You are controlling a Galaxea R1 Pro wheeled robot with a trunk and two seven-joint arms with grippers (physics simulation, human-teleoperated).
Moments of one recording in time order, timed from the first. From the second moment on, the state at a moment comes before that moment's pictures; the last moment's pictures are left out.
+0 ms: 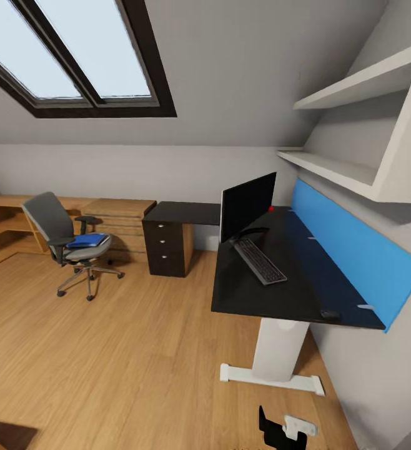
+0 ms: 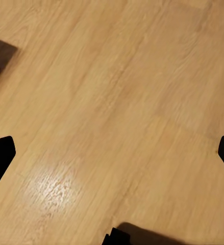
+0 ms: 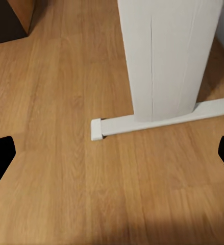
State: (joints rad) left arm -0.09 -0.03 0.06 -0.44 0.15 -0.26 0.25; right arm -0.45 0.07 0.03 0.02 -0.32 -0.70 0.05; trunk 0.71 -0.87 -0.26
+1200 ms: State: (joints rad) left arm -0.09 -0.03 0.05 -0.44 0.15 -0.26 0.25; right arm -0.50 -0.18 -0.05 -0.87 -0.33 0.09 -0.22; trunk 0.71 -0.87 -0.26
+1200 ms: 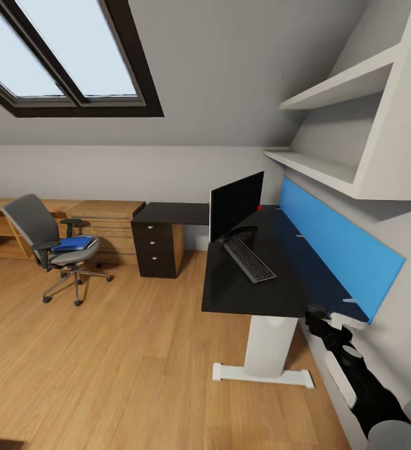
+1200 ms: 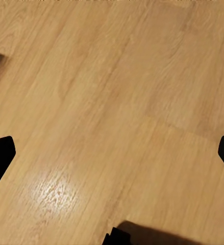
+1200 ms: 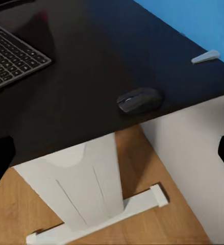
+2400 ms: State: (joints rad) left arm -0.09 -0.02 0.05 -0.44 0.15 -0.25 0.24; right arm -0.51 -0.27 -0.15 -0.63 -0.04 -0.19 0.18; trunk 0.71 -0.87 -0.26
